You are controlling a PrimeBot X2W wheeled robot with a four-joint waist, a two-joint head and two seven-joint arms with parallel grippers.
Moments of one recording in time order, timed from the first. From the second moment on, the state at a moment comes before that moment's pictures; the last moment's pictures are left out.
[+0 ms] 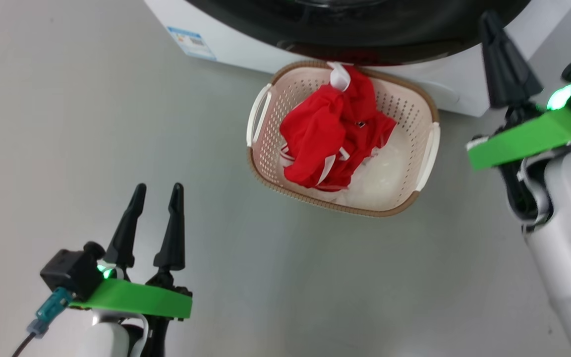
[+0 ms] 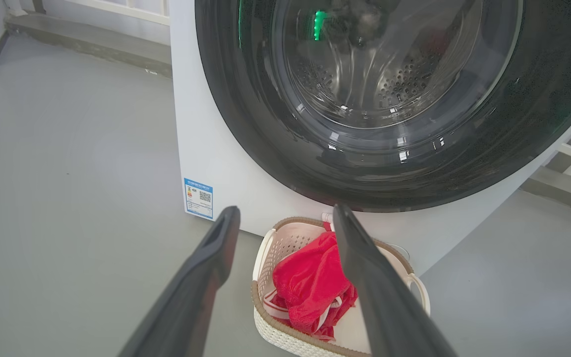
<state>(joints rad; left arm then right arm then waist) -0.28 0.03 -0.09 0.23 -0.43 -0.11 -0.26 -0.69 -0.22 0.17 0.38 0.47 0.13 -0.26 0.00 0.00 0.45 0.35</state>
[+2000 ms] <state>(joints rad) -0.02 0.09 0.04 0.22 -0.28 -0.13 -0.26 0.02 -0.12 -0.02 0.24 0.48 0.13 -0.26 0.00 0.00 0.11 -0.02</state>
